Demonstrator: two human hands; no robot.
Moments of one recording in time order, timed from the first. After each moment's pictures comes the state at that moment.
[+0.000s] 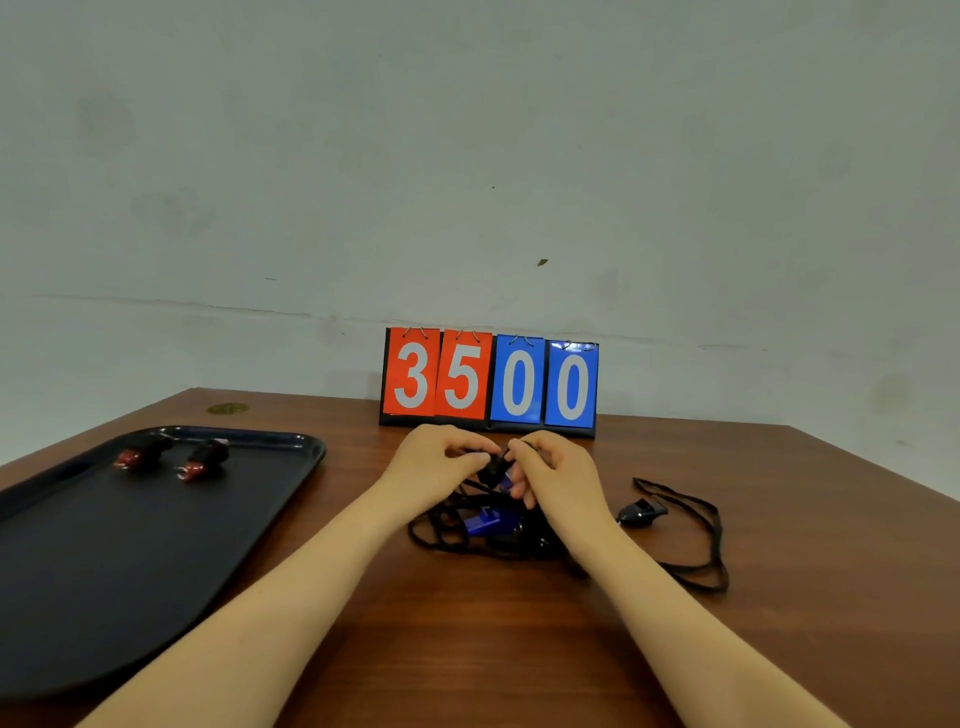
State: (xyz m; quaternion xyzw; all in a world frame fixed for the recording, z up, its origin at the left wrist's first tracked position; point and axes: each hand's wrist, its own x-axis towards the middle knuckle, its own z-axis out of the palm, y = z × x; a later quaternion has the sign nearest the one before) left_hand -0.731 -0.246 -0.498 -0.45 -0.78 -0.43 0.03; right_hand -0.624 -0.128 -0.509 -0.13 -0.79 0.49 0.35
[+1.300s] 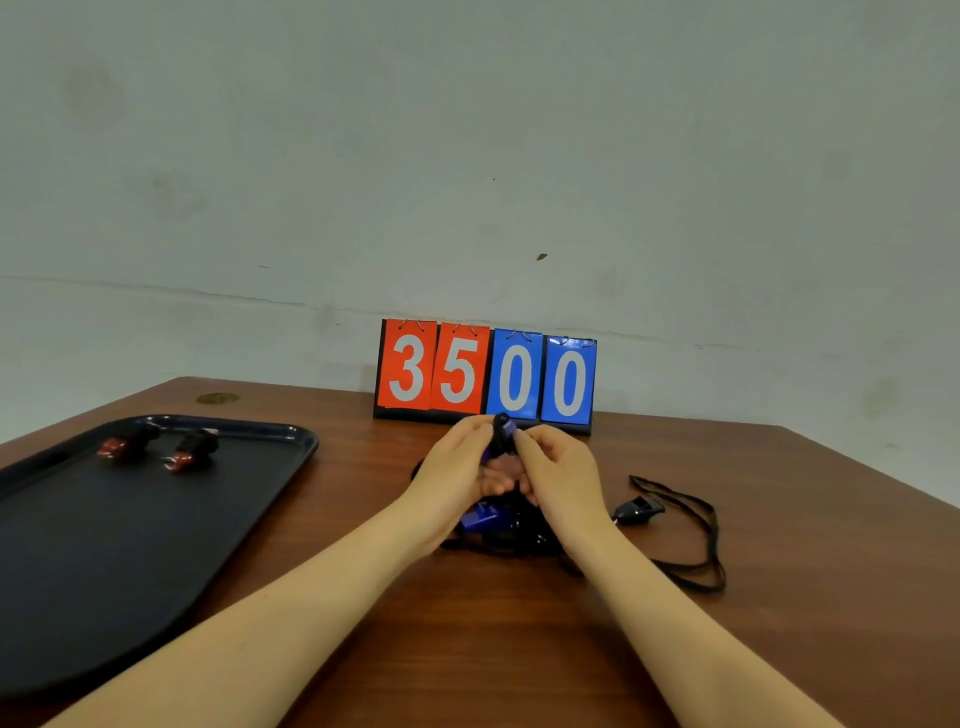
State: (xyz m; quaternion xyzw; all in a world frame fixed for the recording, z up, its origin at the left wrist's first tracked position) left_hand -0.703 -0.227 -0.509 -0.31 -0.54 -0.74 -0.25; right_hand -0.635 -0.123 -0.516 -0.14 -0.77 0.48 0.39
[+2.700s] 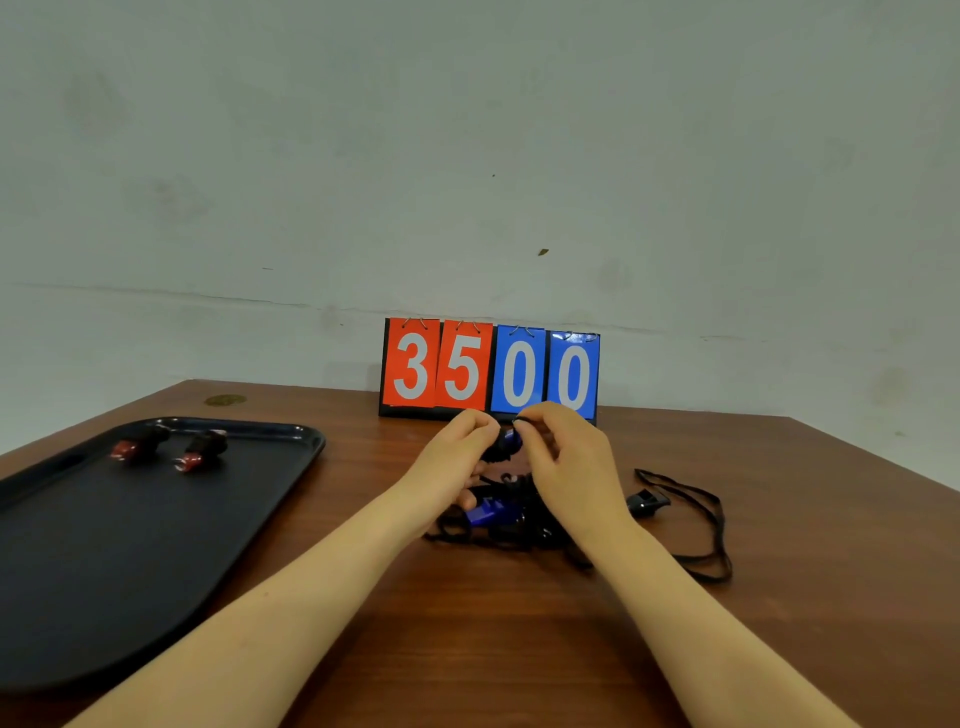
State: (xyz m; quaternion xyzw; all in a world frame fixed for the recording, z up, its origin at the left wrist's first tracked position) left_hand -0.705 -0.241 -0.498 -0.36 -0.68 -0.61 -0.16; right_hand -0.620 -0.126 -0.505 -0.07 -0.87 0.22 0.44
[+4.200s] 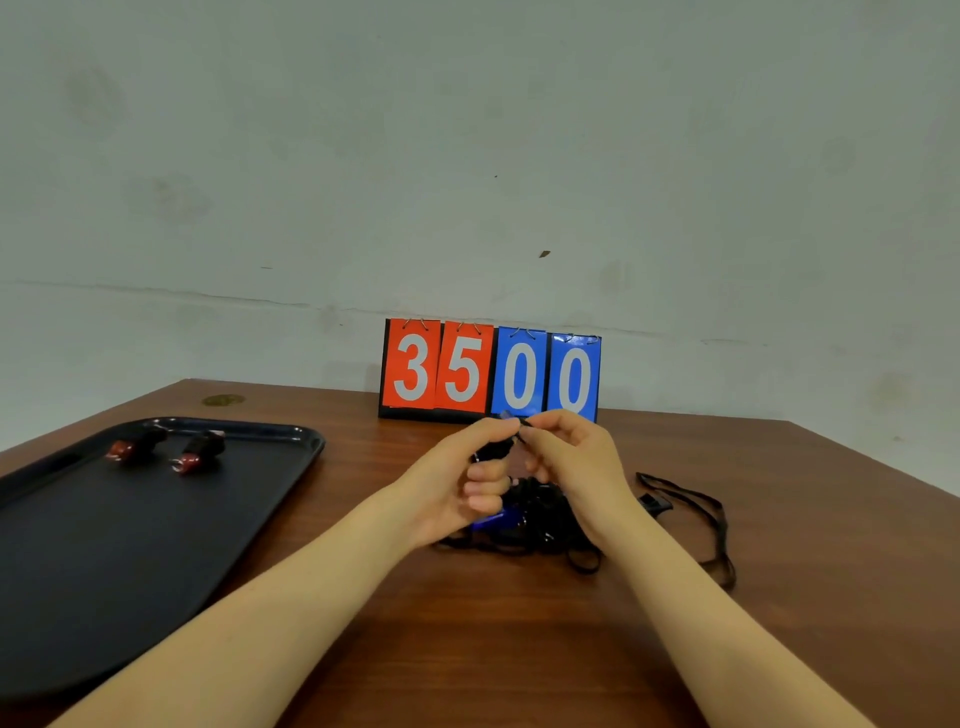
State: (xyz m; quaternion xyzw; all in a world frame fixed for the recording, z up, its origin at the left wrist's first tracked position) left_hand -0.701 -0.248 -0.498 -0.31 -0.42 -0.73 -0.44; right_hand -0.618 -0.126 -0.494 -0.09 -0.73 0.58 0.35
